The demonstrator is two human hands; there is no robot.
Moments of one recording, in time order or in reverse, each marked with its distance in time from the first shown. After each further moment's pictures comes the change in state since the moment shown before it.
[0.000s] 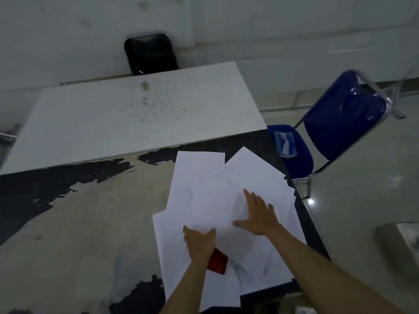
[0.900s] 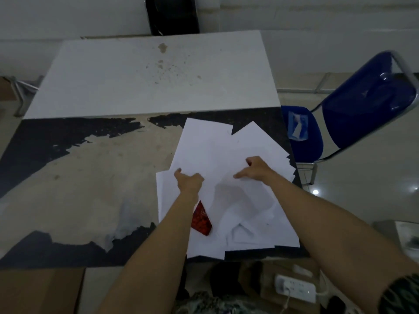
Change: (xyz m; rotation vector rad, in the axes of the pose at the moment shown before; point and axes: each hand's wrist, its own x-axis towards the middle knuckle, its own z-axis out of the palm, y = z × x) left_hand 0.005 0.057 -0.018 -0.485 0.045 -0.025; right_hand 0.029 -0.010 -0.060 0.493 -0.137 0.038
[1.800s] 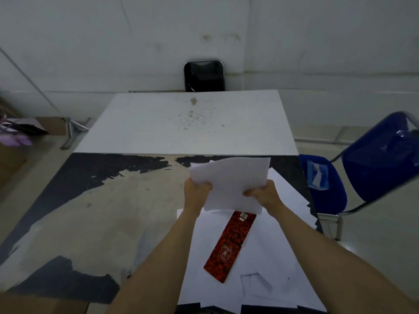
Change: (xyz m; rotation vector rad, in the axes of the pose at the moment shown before) left_hand -0.014 0.087 -0.033 0.058 -0.088 0.516; right_hand -0.027 -0.071 0.004 0.539 0.161 -0.350
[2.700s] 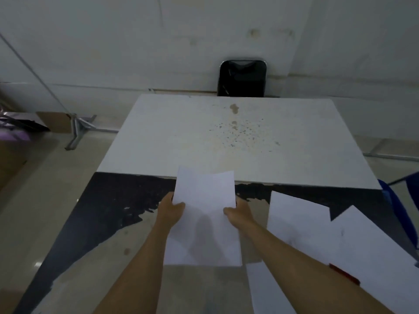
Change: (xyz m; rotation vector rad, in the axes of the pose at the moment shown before) left_hand 0.264 -0.041 -0.267 0.444 -0.081 -0.161; right_hand 0.138 -0.024 0.344 -0.268 -0.074 0.251
